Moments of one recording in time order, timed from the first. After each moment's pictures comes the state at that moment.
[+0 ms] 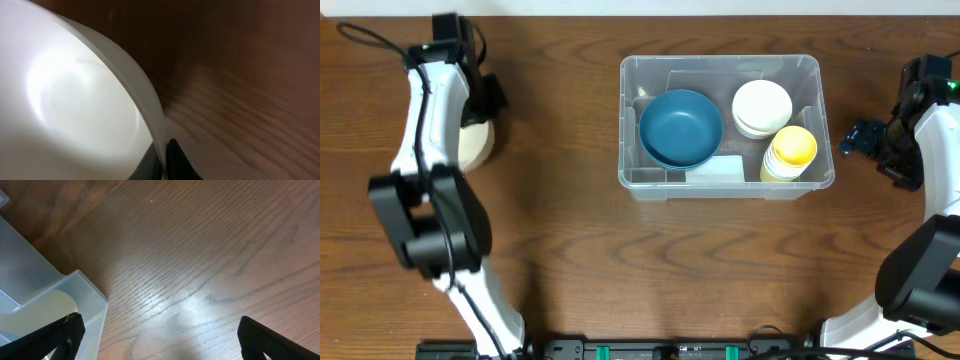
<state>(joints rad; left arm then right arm) 0.14 2.04 1.83 -1.07 -0.07 -0.27 -0.30 1.80 1.53 -1.22 0.09 0.36</state>
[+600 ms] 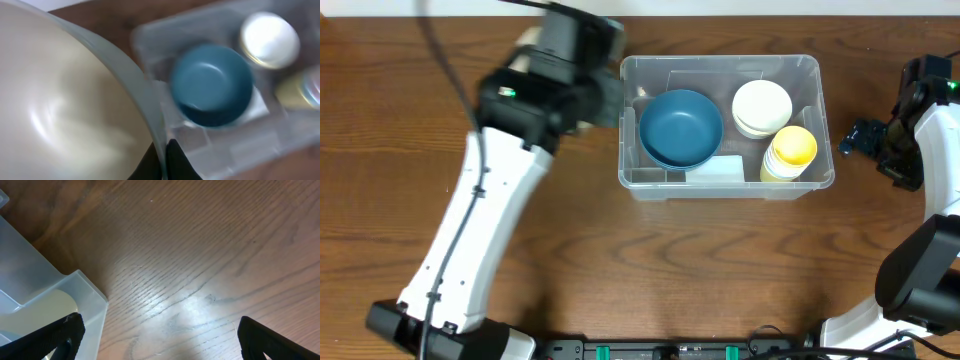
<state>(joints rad) -0.44 1.63 1.83 -1.12 0.02 -0.05 -0.30 1.80 1.53 -1.22 0.09 0.36</state>
